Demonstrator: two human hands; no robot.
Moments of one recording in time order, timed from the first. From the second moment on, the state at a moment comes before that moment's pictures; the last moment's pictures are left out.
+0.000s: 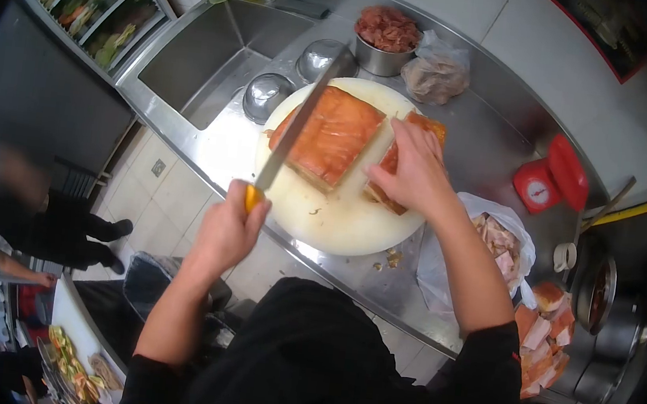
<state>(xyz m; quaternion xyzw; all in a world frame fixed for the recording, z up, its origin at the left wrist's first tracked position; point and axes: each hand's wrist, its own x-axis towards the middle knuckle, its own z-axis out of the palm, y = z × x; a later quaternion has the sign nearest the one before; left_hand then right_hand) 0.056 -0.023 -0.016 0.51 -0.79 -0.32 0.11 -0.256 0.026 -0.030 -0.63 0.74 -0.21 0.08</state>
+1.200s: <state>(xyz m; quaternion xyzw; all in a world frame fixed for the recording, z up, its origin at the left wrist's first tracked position) 0.018 0.006 0.019 0.49 -0.78 -0.38 -0.04 -0.286 -0.008 -0.046 -0.78 0.57 -0.21 0.17</state>
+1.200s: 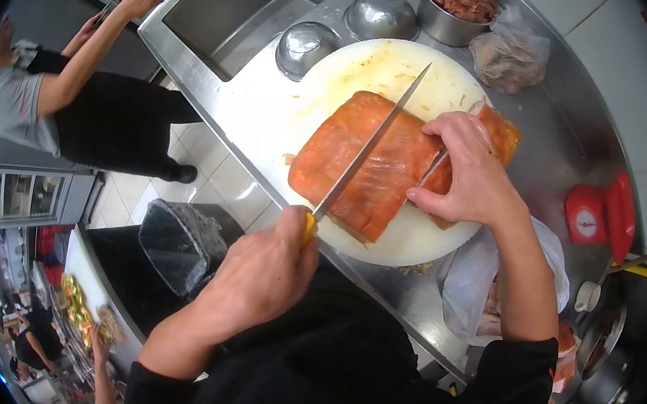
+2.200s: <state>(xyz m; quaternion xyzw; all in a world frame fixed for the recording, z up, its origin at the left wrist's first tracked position) 0.032 0.032 -0.032 0.48 -0.80 -0.35 0.09 -0.268 -0.013 -0.029 -0.78 0.60 -0.12 0.15</state>
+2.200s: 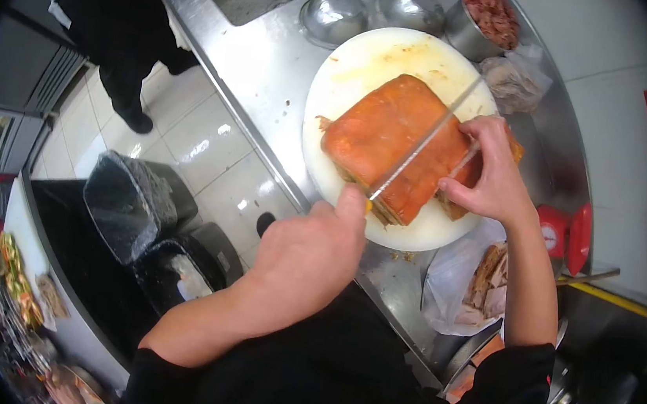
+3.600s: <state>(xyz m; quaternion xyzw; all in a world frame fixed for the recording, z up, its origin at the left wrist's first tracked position) 0.009 0.008 0.021 0.49 -0.80 -0.33 -0.08 -0.254 -0.025 -0.061 -0.76 0.60 -0.24 0.06</state>
